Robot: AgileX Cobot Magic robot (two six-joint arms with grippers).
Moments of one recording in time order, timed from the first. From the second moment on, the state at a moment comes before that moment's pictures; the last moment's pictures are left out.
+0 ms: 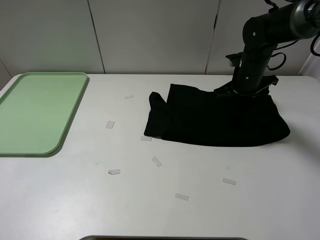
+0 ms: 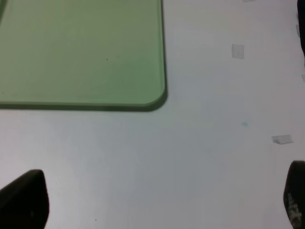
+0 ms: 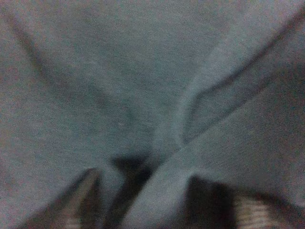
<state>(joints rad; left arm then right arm) 0.02 0.00 -0.48 -0.02 1.06 -0.06 0.24 2.08 -1.44 -0.16 0.87 0.11</state>
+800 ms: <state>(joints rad) 0.02 0.00 -0.48 -0.02 1.06 -0.06 0.13 1.93 -1.57 -0.15 1.07 0.04</state>
